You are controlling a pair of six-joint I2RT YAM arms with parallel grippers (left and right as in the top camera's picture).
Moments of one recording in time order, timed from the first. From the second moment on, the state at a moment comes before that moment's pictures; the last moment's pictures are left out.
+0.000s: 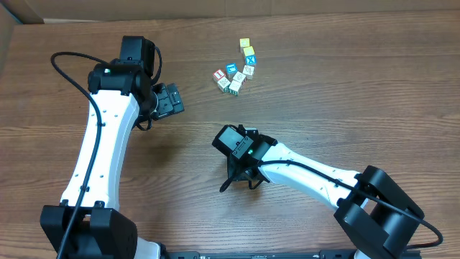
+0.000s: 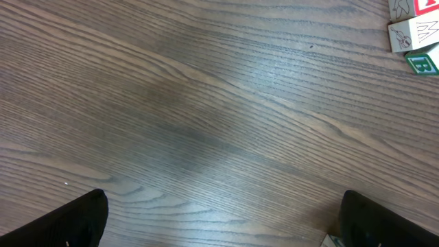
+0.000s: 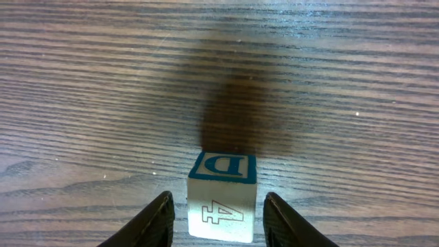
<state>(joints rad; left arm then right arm) -0.07 1.65 1.56 -1.24 -0.08 -0.44 0.90 1.85 1.20 -0.72 0.04 0.85</state>
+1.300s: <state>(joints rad) -0.07 1.65 1.56 -1.24 -0.08 -0.44 0.83 1.88 1.31 -0.91 0.04 0.84</state>
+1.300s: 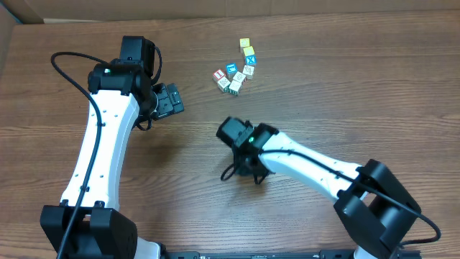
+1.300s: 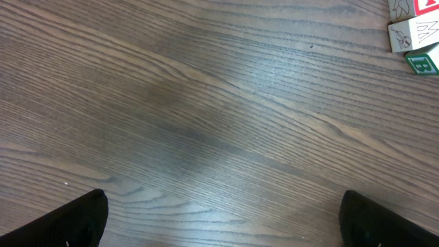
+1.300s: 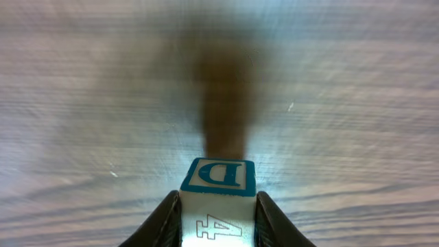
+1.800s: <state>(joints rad) -0.07 1.65 1.56 -1.24 -0.08 -0.44 0.70 1.88 1.29 -0.79 0.07 0.79</state>
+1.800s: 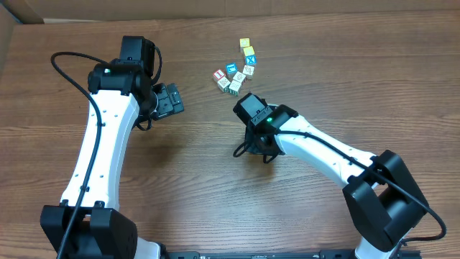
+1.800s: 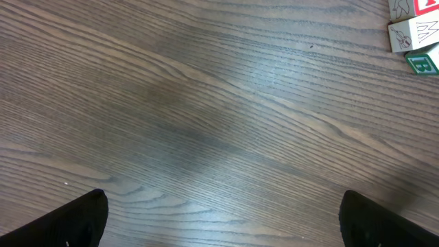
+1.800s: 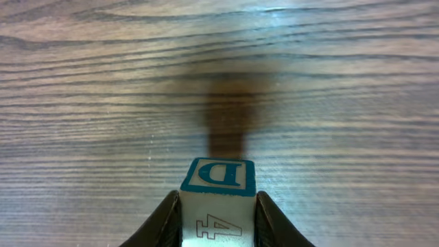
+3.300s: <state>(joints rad) -0.07 1.65 1.56 -1.24 -0.08 -0.44 0.53 1.88 1.56 -0.85 0.05 0.63</state>
